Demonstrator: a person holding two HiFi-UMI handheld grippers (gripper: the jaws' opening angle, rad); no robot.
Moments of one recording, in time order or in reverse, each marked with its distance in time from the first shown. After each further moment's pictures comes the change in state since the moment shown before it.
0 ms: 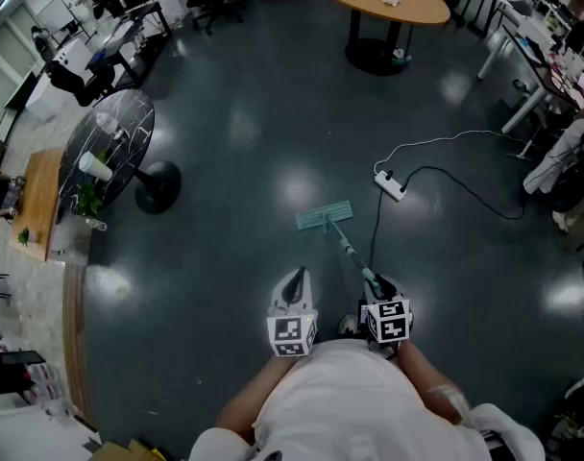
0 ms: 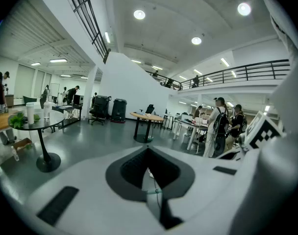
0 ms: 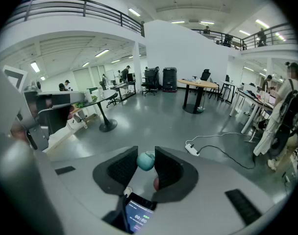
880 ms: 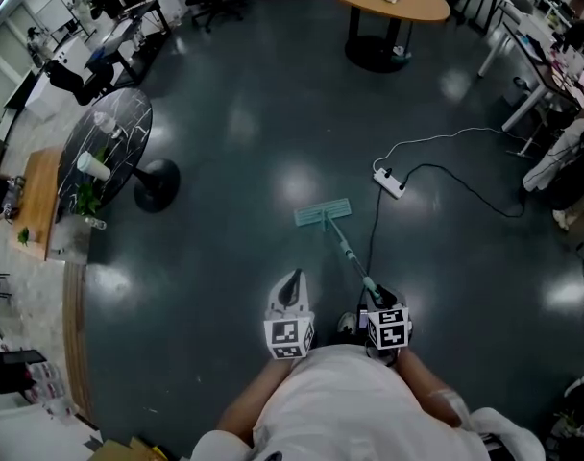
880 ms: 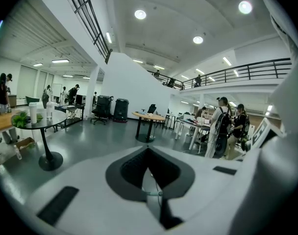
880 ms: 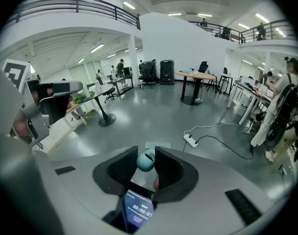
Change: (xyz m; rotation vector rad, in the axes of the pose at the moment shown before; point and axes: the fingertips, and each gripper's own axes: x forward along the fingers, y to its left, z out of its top) left arm -0.003 -0.002 -0.004 -0.006 0.007 0.026; right arm -0.008 -0.008 -0.040 0.042 0.084 -0.009
